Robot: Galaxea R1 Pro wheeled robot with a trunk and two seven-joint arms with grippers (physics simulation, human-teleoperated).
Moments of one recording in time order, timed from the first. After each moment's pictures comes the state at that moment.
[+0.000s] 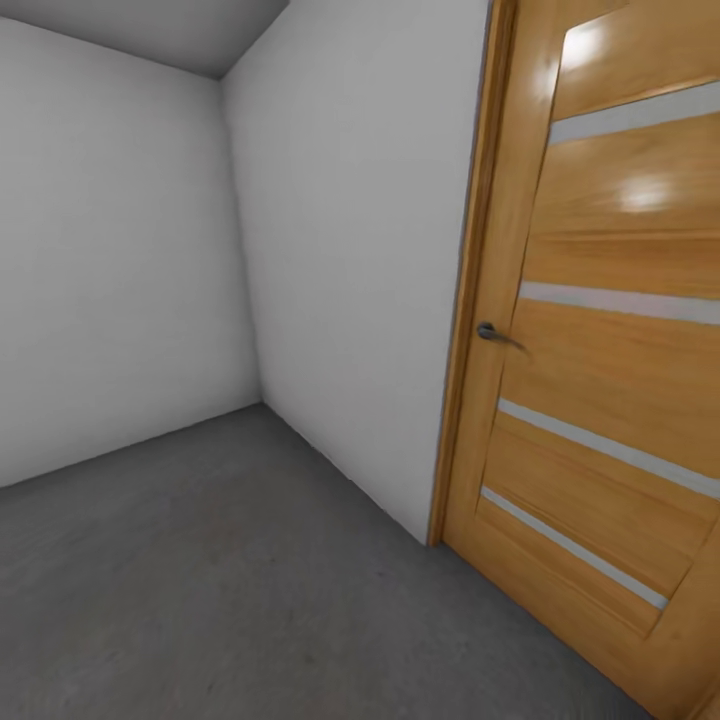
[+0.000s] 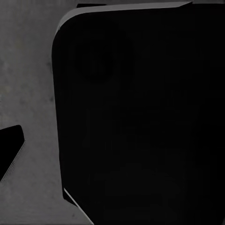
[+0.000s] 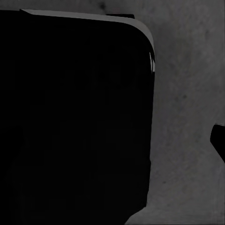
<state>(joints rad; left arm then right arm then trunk) 0.01 -0.02 0.01 -0.04 0.01 0.00 0.01 0.00 -0.01 0.00 0.00 0.01 -0.08 -0.01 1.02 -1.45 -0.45</state>
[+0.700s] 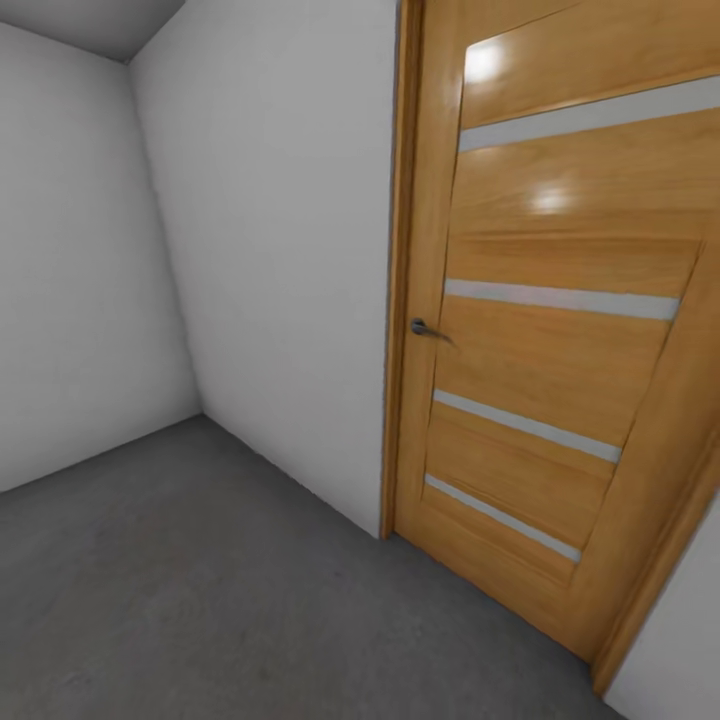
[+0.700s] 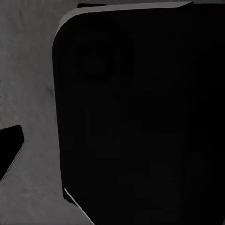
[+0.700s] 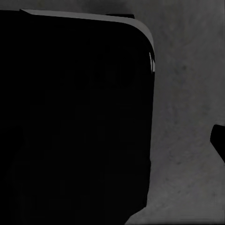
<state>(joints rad) 0.01 -0.02 0.01 -0.04 0.01 0.00 0.01 0.00 -0.01 0.00 0.00 0.01 -0.08 -0.01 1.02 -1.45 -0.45</state>
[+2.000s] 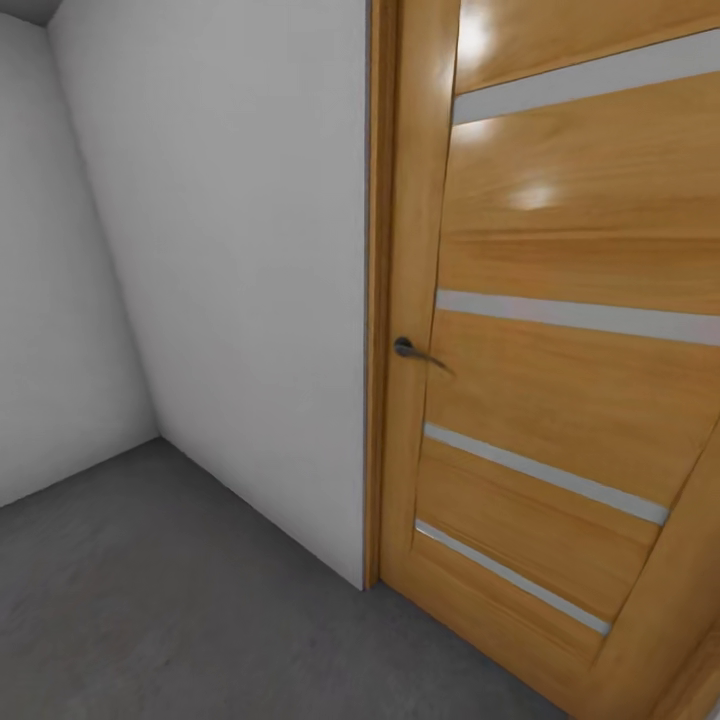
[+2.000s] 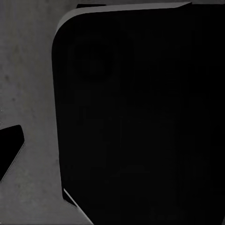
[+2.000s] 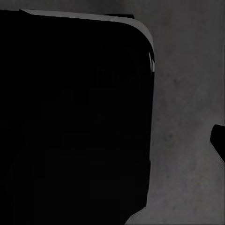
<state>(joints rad) 0.01 -0.02 0.01 -0.04 0.01 -0.01 0.01 0.00 -0.01 0.00 0.00 0.01 -0.08 -0.01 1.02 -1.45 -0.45</state>
